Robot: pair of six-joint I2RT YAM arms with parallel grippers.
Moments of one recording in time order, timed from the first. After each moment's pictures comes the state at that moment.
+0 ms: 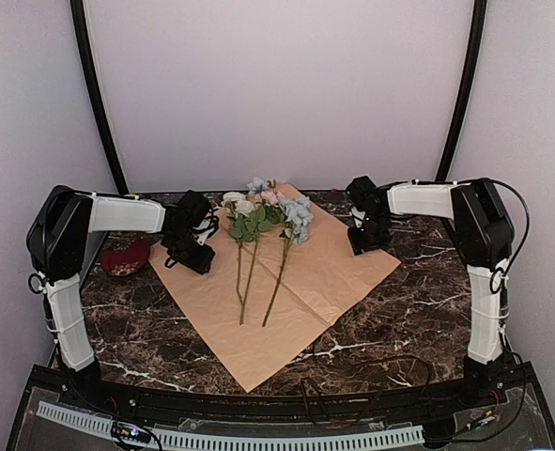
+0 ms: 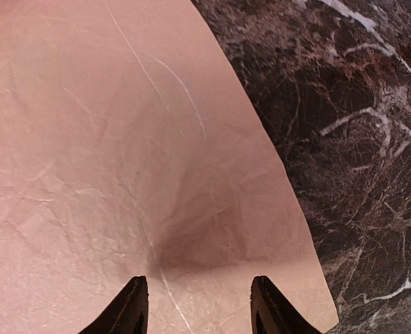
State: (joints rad) left arm -0.46 1.94 1.31 -0.59 -0.12 -0.01; right arm 0.45 2.12 1.60 -0.73 0.17 0.18
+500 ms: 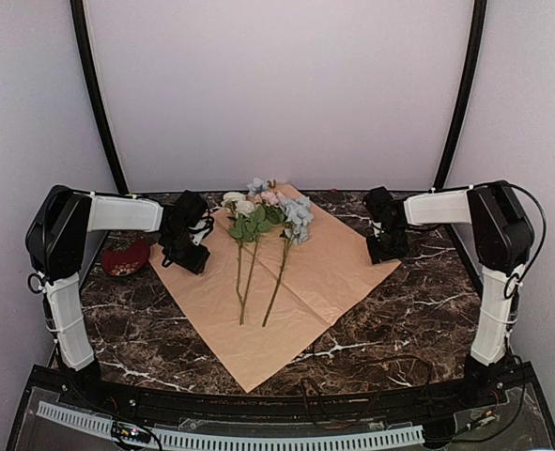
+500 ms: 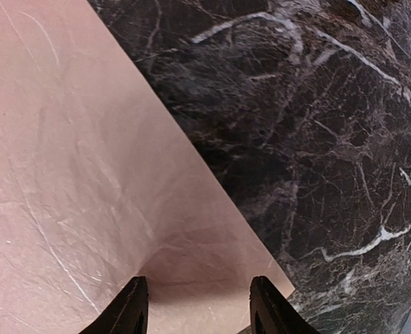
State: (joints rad) left arm -0.45 1.94 1.31 -0.62 -0.17 -0.01; right arm 0.41 2.00 1.36 -0.63 0.30 0.23
